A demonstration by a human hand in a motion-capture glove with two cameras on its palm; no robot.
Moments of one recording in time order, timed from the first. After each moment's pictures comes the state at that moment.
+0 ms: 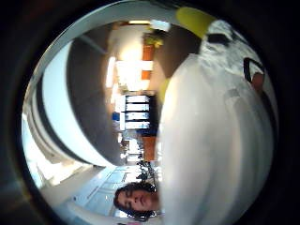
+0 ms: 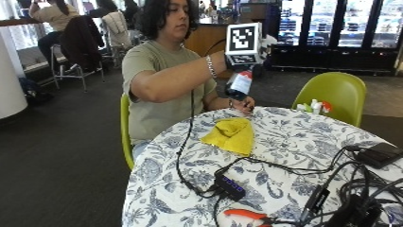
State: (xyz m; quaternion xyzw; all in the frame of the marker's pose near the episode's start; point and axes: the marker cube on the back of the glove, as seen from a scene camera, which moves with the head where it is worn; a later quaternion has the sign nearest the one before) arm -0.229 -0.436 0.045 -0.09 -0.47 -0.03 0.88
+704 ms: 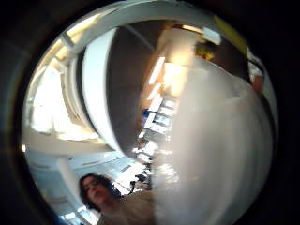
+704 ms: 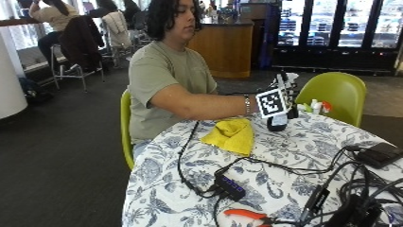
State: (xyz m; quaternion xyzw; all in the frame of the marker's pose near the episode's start) arm -0.343 -0.496 0.230 0.08 -0.60 -0.10 0.79
